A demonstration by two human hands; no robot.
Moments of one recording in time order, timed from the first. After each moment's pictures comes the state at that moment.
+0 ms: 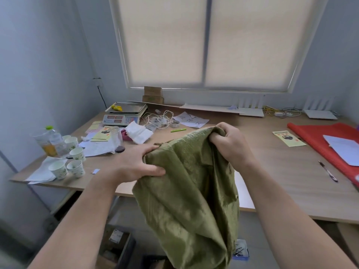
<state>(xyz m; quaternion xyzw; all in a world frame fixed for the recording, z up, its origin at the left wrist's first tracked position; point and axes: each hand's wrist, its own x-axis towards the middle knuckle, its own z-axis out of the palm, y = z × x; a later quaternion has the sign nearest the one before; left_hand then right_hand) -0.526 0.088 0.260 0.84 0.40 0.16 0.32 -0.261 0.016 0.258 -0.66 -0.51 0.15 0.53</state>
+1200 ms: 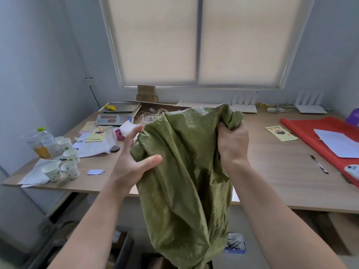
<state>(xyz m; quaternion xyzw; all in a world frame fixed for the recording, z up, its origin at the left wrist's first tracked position) -0.511 0.062 0.231 0.62 0.29 0.48 0.55 -0.272 0.009 0.256 -0.59 -0.28 0.16 0.74</state>
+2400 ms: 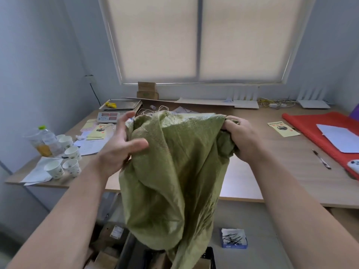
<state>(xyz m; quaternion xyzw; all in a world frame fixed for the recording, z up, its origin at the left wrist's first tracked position) -0.529 0.104 0.257 0.65 0.27 0.38 0.60 -0.231 0.004 0.259 -0.56 -0.40 0.35 0.63</state>
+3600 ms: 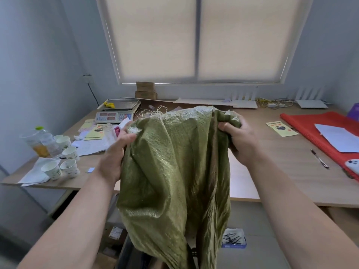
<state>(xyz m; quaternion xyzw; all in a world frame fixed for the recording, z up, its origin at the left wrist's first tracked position) -0.520 0.100 0.239 0.50 0.24 0.42 0.72 -0.220 0.013 0.240 -0.48 -0.33 0.40 0.71</state>
